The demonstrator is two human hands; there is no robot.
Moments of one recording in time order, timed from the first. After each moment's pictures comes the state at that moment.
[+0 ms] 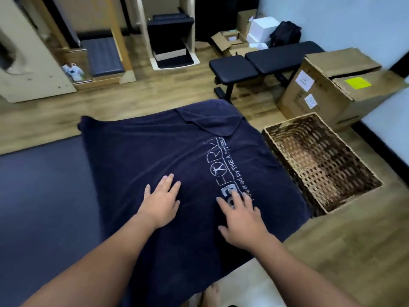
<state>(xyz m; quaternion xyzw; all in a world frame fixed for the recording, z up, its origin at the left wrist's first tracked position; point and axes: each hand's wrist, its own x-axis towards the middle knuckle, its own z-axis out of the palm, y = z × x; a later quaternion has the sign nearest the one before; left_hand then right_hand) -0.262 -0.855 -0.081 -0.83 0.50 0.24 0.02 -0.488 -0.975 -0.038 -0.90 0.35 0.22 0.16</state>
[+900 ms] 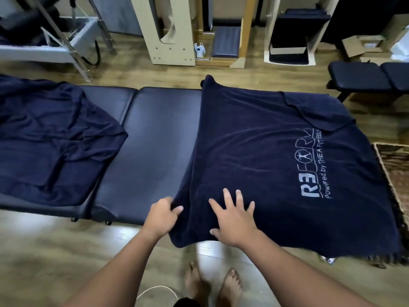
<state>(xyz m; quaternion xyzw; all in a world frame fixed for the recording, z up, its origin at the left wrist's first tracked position) -0.364 -0.598 -0.066 -0.92 -0.01 0.26 -0.29 -0.455 -0.802 -0.068 -0.95 0.05 0.28 0.11</state>
